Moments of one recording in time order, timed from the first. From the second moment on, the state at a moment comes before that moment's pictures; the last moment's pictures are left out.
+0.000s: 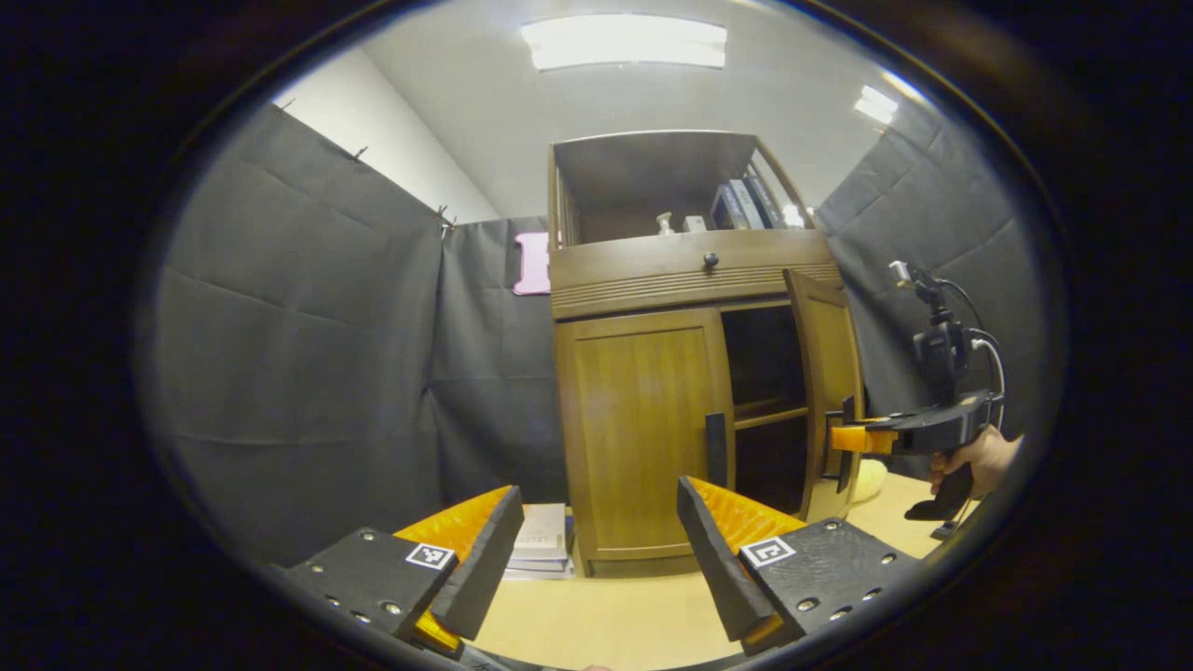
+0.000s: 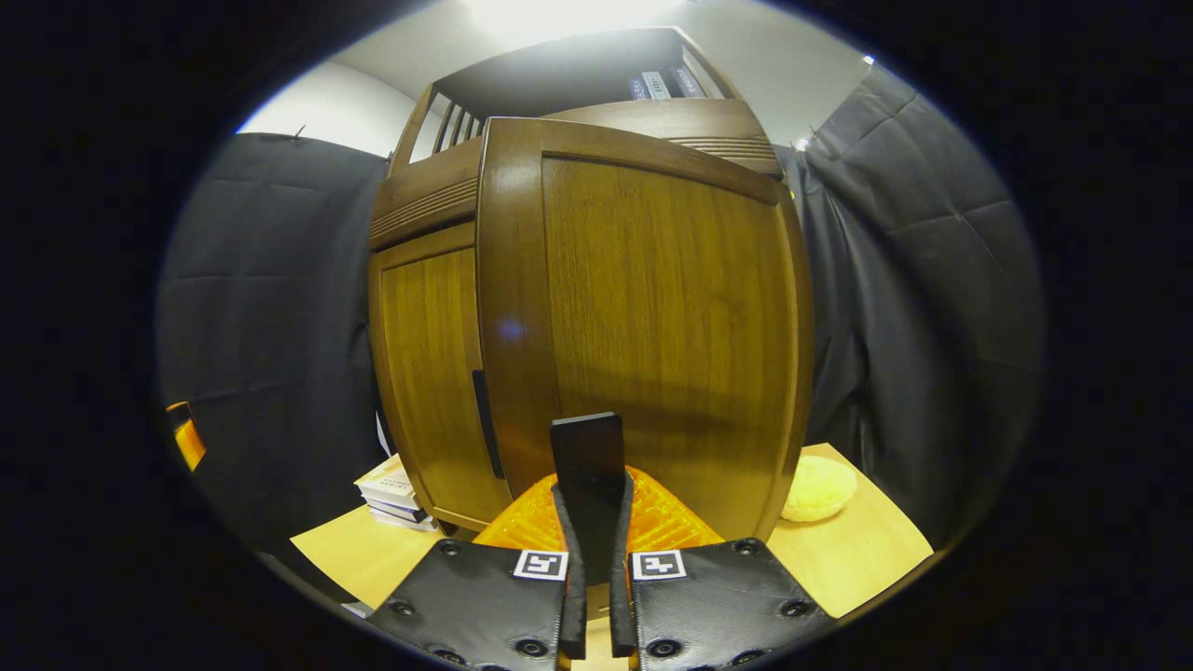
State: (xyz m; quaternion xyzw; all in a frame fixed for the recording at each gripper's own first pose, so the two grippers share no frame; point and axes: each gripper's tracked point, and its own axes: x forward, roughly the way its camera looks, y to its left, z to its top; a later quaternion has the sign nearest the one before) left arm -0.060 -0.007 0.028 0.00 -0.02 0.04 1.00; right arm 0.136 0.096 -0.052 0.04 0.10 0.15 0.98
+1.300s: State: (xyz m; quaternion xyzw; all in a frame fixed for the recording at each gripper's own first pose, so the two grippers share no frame) left arm -0.021 -0.075 0.052 -0.01 -0.03 -0.08 1.00; right arm 0.083 -0.094 -0.045 0.04 0.10 0.02 0.99
